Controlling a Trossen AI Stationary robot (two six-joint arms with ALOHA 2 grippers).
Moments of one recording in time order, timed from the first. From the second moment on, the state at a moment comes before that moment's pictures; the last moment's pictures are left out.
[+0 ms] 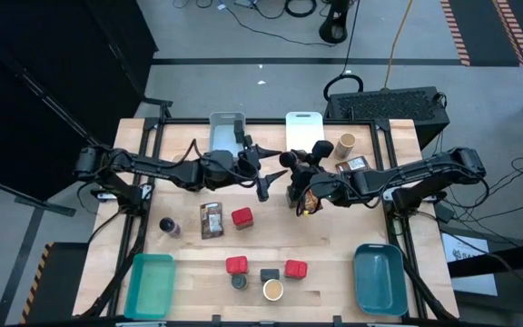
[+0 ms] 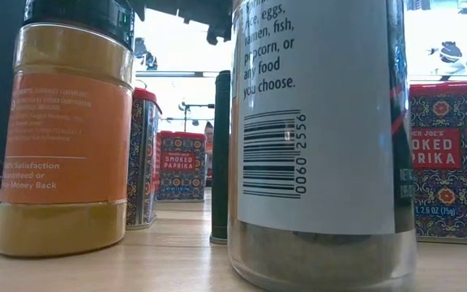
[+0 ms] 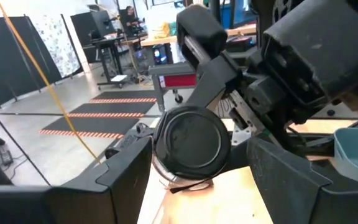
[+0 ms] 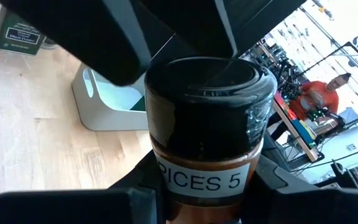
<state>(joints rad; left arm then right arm) 0.01 1.57 1.04 0.49 -0.26 0.14 0.14 1.38 0.96 -0.02 0.94 -0.36</state>
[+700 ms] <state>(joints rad) 0.00 1.56 1.04 0.52 -0.27 0.08 0.14 1.38 0.96 -0.02 0.94 -0.36</state>
